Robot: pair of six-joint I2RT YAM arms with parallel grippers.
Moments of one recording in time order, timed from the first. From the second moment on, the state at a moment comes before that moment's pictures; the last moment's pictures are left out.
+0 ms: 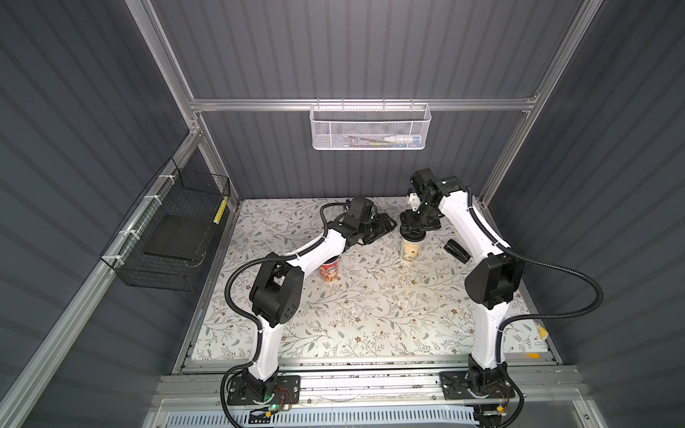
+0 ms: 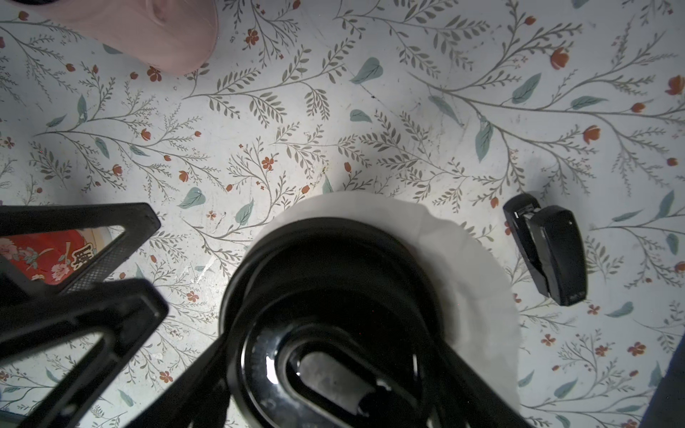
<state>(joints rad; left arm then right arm) -0.66 2.05 1.70 -0.21 0.32 -0.94 0.32 2.08 2.16 -1.36 -0.02 0.15</state>
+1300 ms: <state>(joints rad) -0.66 2.05 1.74 -0.18 0.36 -0.94 0.29 2.10 2.27 -1.46 -0.01 0.14</state>
